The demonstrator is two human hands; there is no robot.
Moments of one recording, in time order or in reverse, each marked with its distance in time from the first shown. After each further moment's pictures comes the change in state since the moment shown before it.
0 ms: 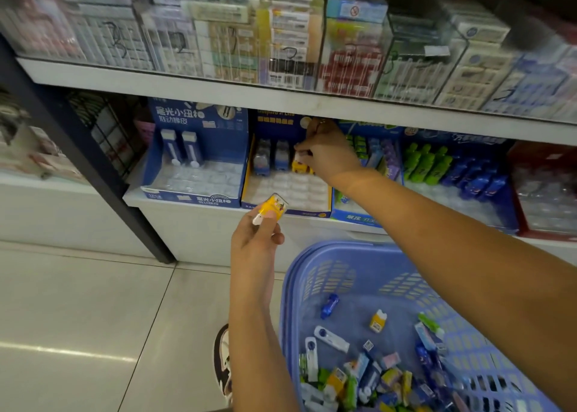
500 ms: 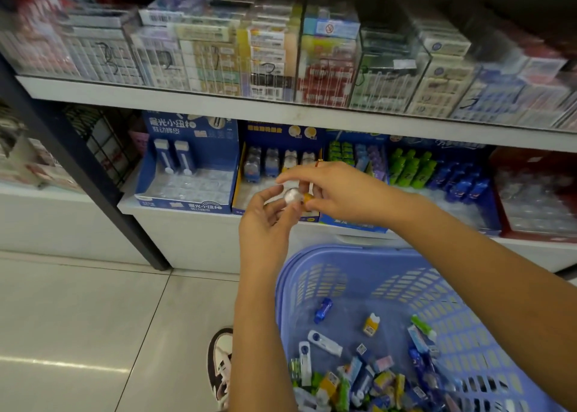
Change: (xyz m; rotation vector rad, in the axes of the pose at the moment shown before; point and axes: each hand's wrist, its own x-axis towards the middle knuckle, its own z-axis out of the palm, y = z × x) left_hand 0.002 0.014 0.037 0.345 -0.142 0.163; right_hand -0.080 -0.004 -0.057 0.323 -0.239 -0.272
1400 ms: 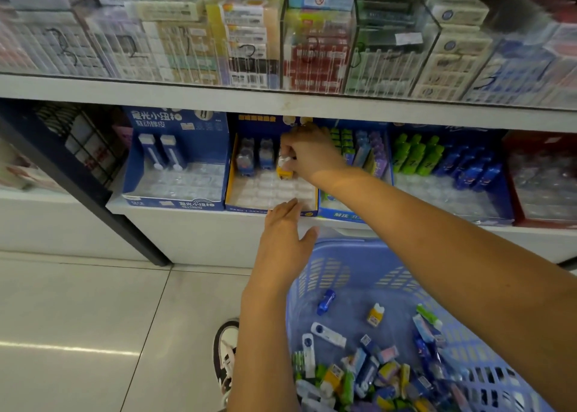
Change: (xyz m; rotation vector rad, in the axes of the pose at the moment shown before) left_hand 0.012 -0.036 0.011 0.935 -0.341 0.114; right_hand 0.081 0.039 0.028 -0.233 0.183 0.301
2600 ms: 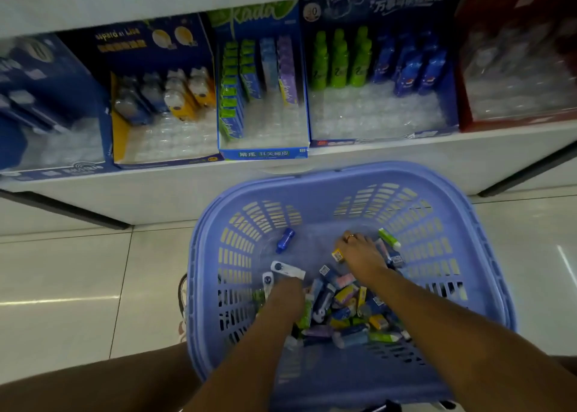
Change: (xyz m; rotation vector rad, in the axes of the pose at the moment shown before) left_hand -0.092 -0.067 0.228 0.569 -0.950 -0.387; right_hand -0.295 0.154 0.244 0.000 -0.631 0.236
